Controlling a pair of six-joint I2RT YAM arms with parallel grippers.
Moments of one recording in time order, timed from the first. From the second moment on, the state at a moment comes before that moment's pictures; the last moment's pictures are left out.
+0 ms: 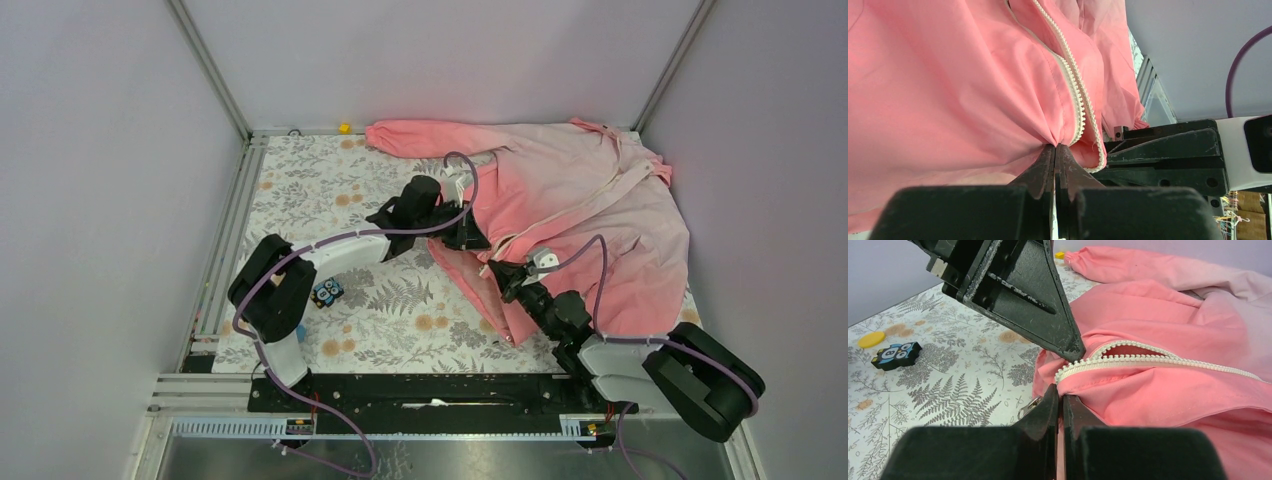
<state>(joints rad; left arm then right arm) -0.73 1.76 1.17 0.15 0.58 -0.60 0.71 1.13 0.00 1.22 0.11 0.08</state>
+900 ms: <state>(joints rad) -0.72 1.76 1.19 0.17 0.59 -0.60 0.71 1.02 0.00 1.17 0.18 0.10</state>
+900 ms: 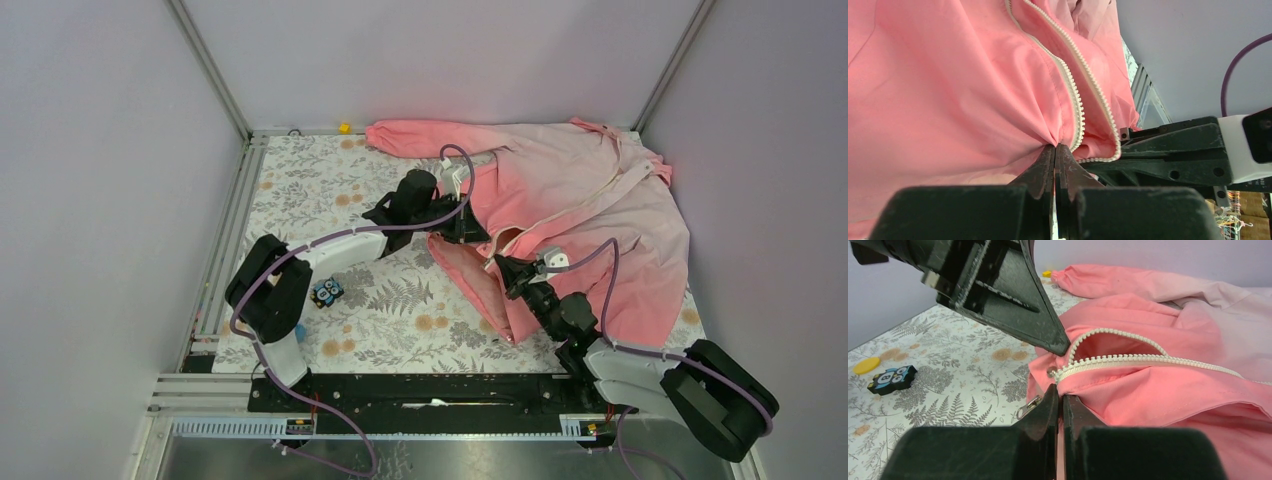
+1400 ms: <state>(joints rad) -0.72 1.74 1.19 0.17 0.60 -0.60 0.71 1.04 0.00 1.17 0.20 0.10</state>
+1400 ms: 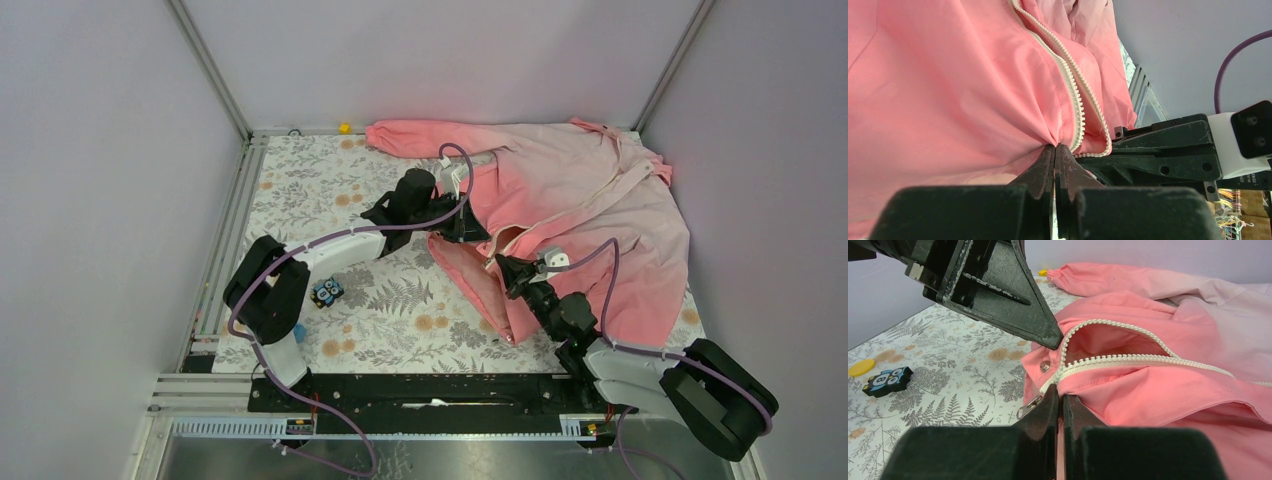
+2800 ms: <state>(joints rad) -0.71 1.72 1.19 0.07 0.60 -0.55 0.71 1.13 0.00 1.24 0.23 0.09</state>
